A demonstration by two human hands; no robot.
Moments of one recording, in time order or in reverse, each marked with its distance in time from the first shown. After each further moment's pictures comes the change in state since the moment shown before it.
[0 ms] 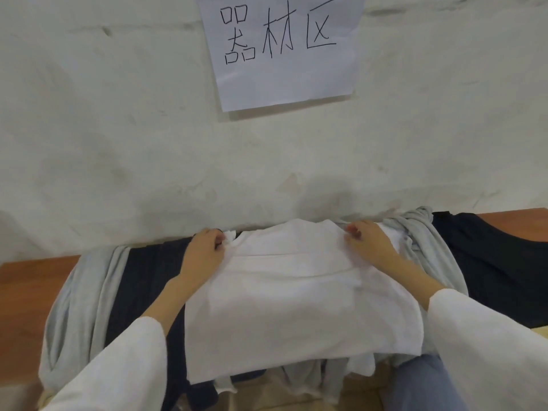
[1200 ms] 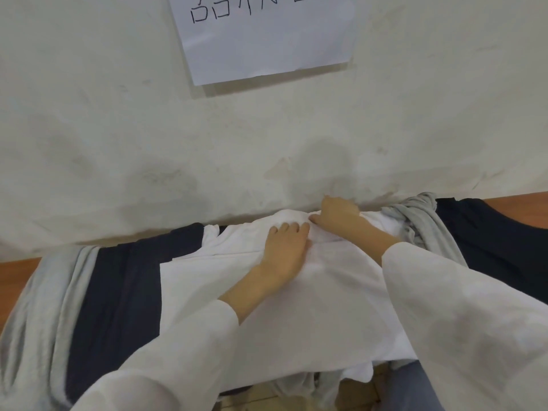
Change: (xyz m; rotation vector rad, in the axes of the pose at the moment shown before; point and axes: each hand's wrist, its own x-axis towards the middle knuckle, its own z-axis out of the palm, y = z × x) left_hand 0.005 0.138 0.105 0.338 -0.176 0.448; right_hand 0.067 -0.052 0.018 -0.410 -0.228 0.116
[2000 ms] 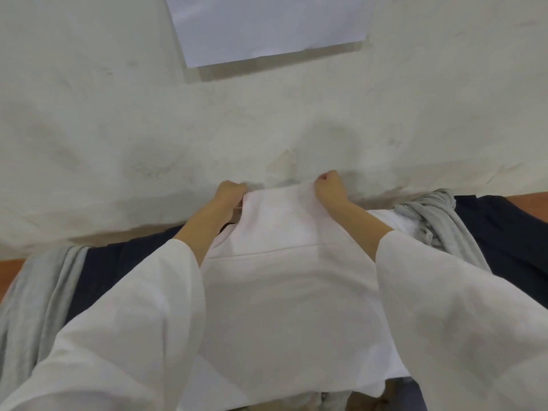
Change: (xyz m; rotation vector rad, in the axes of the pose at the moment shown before) left_hand 0.071 -0.119 -0.039 -1.253 -0.041 -0.890; right_hand 0.041 -0.028 -0.004 0.993 0.098 0.220
